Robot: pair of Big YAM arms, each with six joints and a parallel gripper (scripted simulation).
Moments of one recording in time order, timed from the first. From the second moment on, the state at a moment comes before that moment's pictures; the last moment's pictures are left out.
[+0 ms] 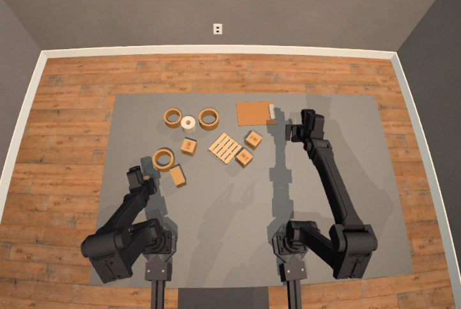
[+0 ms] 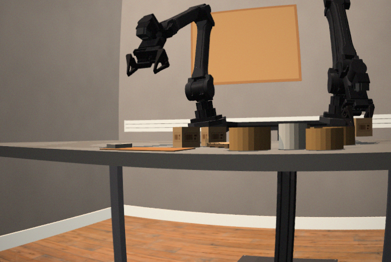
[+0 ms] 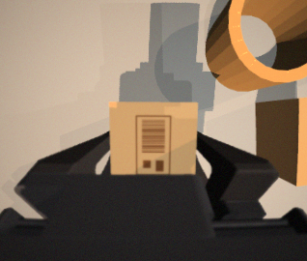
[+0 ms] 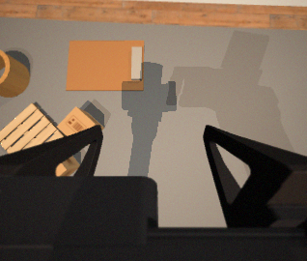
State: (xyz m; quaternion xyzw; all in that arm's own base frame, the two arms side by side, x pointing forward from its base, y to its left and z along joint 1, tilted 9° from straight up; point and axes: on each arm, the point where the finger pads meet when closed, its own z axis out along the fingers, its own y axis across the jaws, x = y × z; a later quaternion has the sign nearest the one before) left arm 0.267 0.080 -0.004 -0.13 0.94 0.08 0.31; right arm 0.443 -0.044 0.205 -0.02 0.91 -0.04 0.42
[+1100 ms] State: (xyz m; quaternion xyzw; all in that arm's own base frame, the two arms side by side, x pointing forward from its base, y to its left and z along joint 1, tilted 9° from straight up) left arm 0.274 0.083 -0.020 -0.13 0.94 0.08 0.32; right arm 0.443 -0.044 0.205 -0.02 0.91 -0.04 0.42
